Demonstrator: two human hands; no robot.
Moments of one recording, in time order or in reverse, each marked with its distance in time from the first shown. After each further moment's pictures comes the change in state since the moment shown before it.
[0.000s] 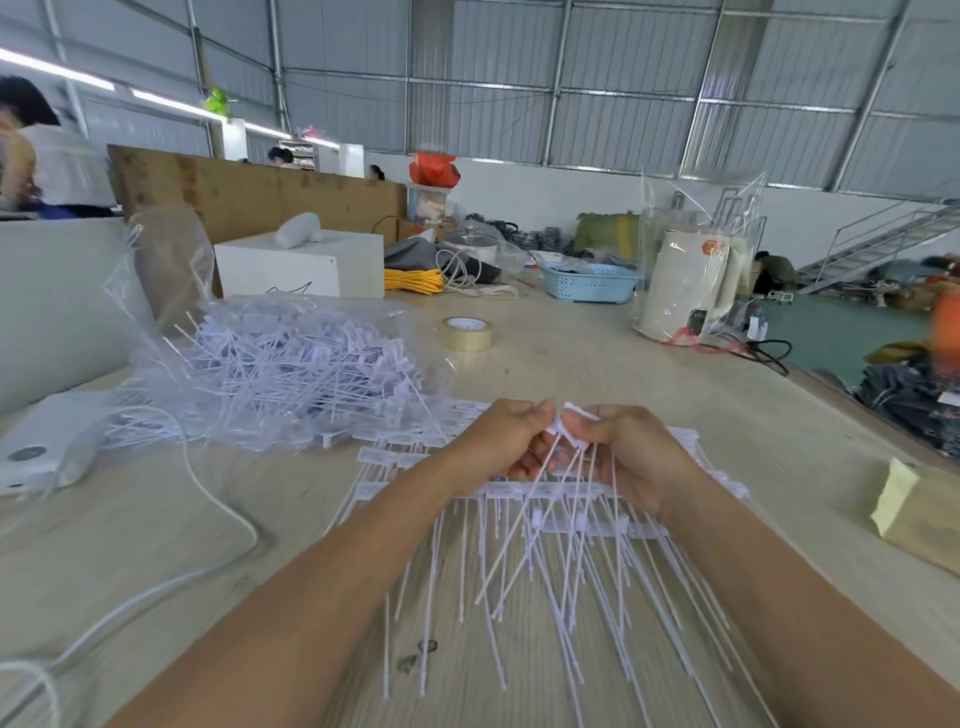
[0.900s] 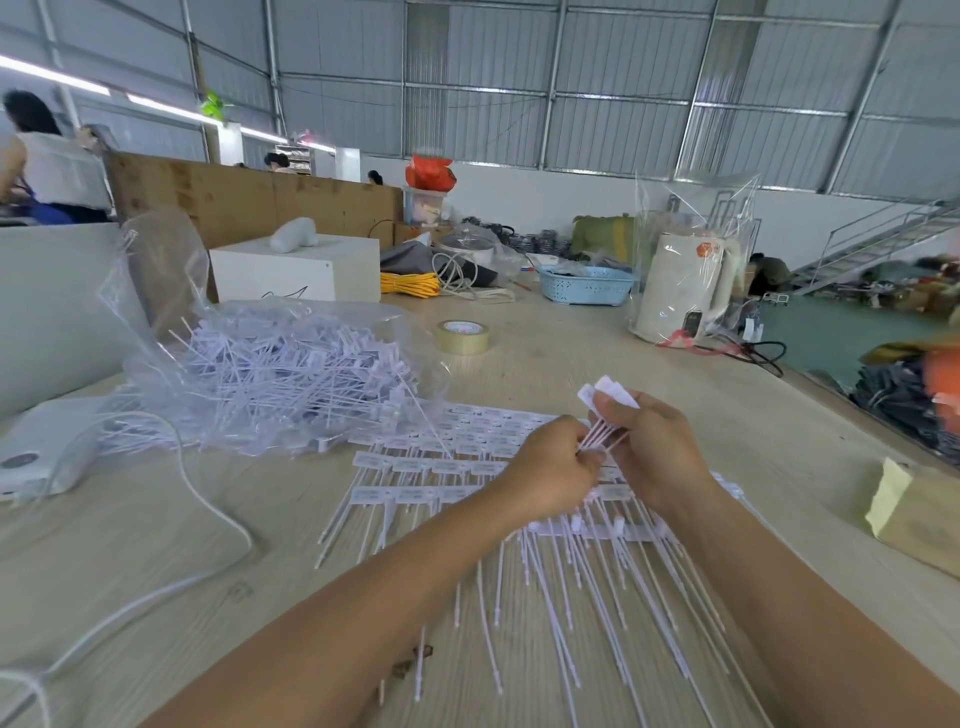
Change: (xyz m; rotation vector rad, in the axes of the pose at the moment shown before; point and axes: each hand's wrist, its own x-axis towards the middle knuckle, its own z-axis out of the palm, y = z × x) left_hand -0.011 0.008 0.045 0.431 0.046 0.149; right_hand 0.014 0.006 -0.018 0.239 0.261 -0.189
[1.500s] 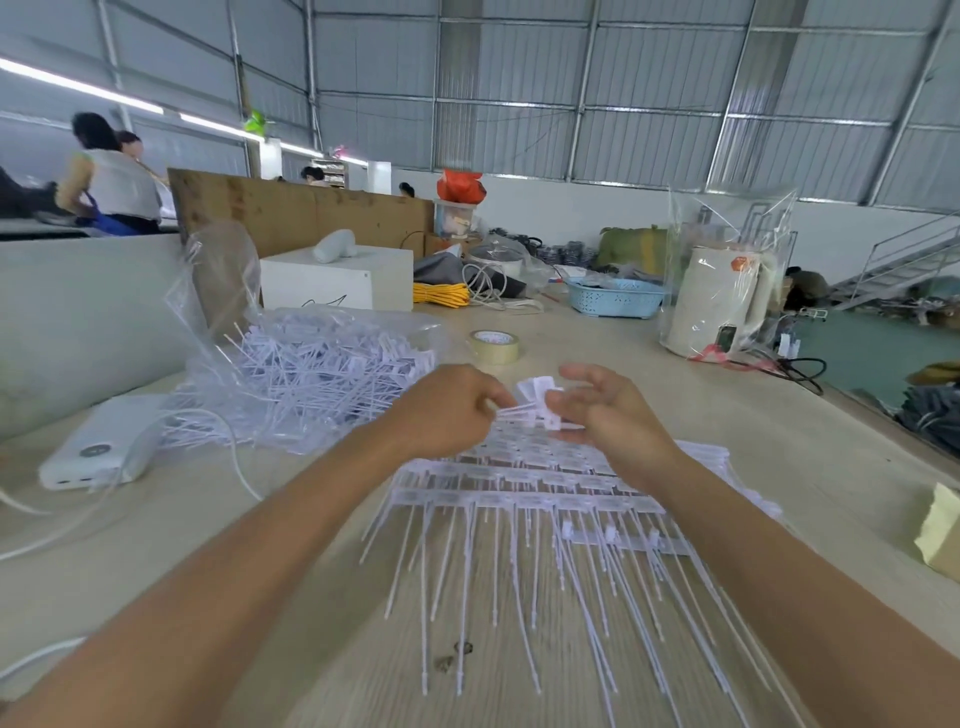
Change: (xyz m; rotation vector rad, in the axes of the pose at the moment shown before) left_hand -0.034 -0.022 -0.121 0.422 0.143 0.056; right_hand -0.003 -0.004 0.058 -0.455 -0.274 -0.041
